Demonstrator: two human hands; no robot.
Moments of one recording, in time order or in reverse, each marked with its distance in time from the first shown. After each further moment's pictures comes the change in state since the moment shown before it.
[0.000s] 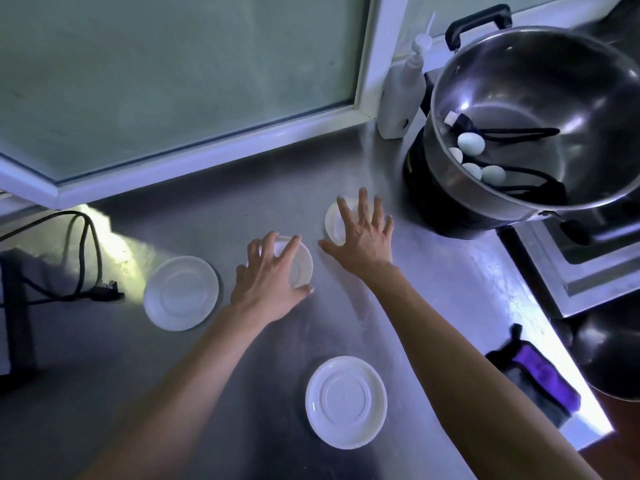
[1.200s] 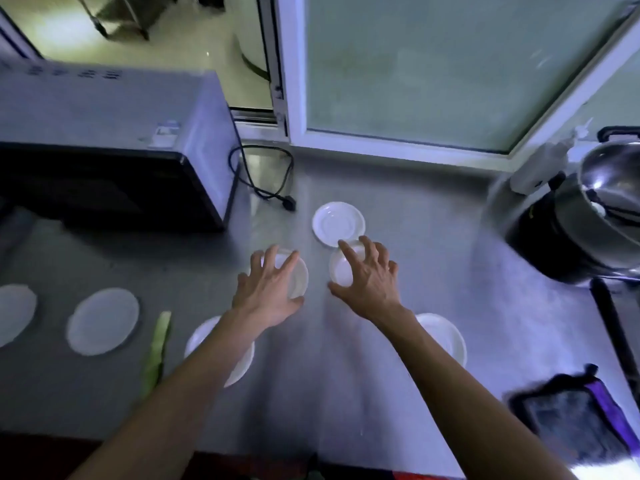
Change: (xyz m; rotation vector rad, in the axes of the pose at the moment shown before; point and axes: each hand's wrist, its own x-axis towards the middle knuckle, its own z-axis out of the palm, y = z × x) left_hand -0.300 -0.167 0.005 -0.065 0.183 -0.352; right_hand -0.246 -0.203 0.026 -0.040 0.041 -0.520
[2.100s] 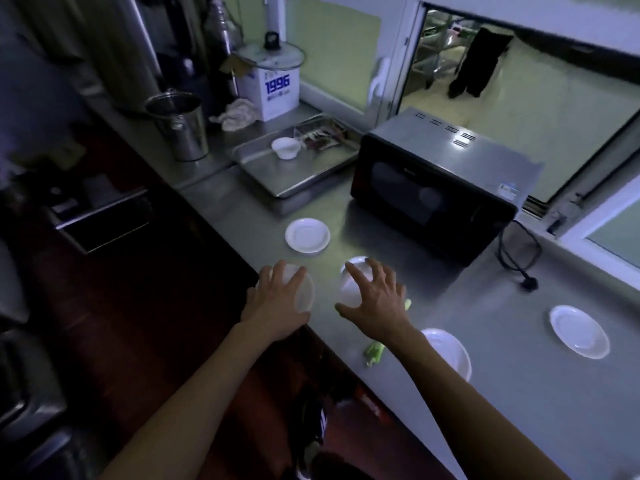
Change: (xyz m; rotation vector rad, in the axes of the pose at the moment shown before) left_hand -0.354 -0.348 -0.008 -0.218 0.203 -0.634; right_hand -0.140 -0.442 0.077 -0.068 -0.107 -0.699
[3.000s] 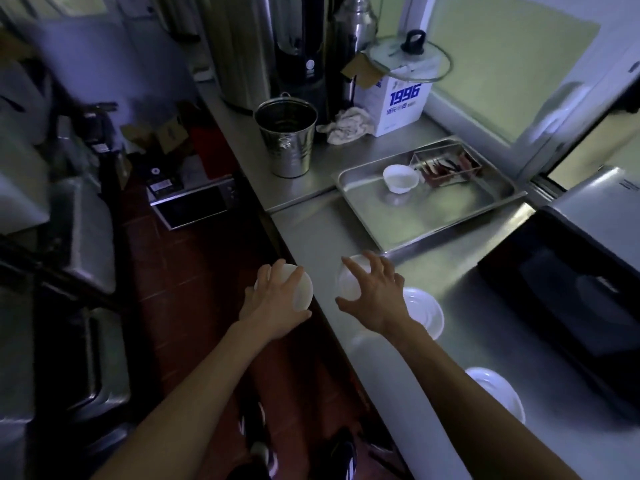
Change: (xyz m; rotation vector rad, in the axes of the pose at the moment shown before) left_hand 0.150 -0.240 -0.063 -0.057 0.057 -0.290; right_hand 0.288 -0.189 0.076 0.028 -0.117 -0.293
